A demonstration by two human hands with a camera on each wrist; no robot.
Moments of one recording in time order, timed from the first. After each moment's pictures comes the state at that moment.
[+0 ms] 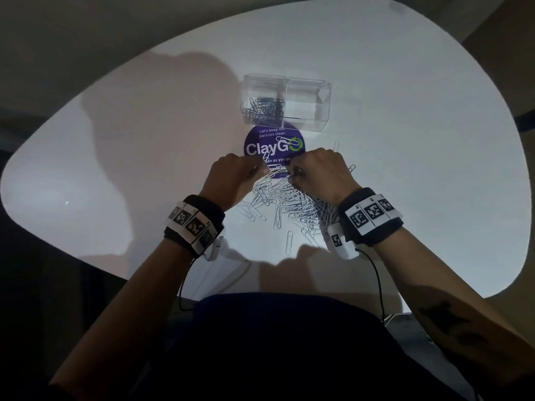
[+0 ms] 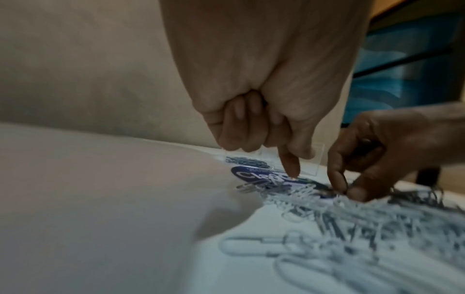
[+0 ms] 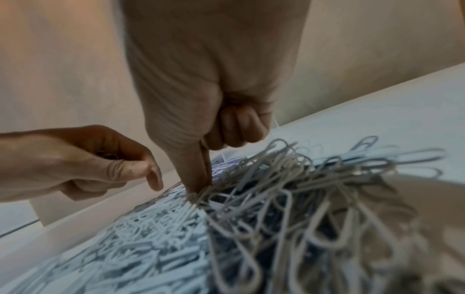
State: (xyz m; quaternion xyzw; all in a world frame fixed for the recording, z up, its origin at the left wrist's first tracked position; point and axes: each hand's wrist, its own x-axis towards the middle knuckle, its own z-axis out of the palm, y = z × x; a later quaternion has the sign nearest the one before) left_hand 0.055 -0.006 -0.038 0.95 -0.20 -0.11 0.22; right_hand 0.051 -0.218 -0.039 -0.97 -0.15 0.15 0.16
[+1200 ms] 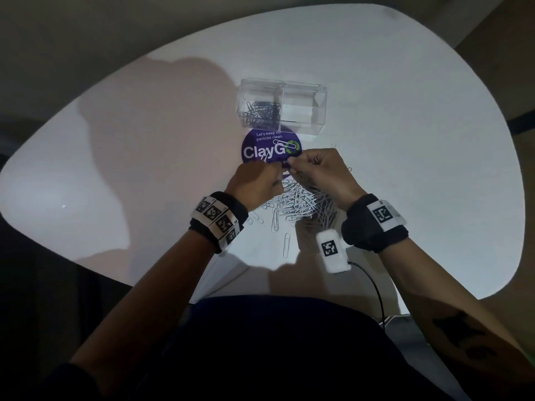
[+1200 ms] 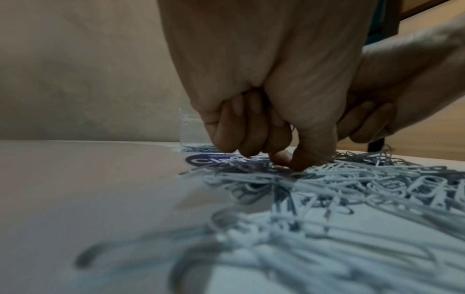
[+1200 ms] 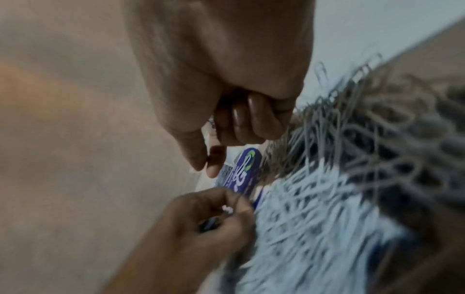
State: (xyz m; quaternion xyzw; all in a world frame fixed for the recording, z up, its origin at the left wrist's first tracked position) left_hand 0.058 -0.052 -0.041 0.94 -0.23 -0.20 0.14; right_hand 0.041 -0.225 -0.029 -0.75 0.12 0.20 0.62
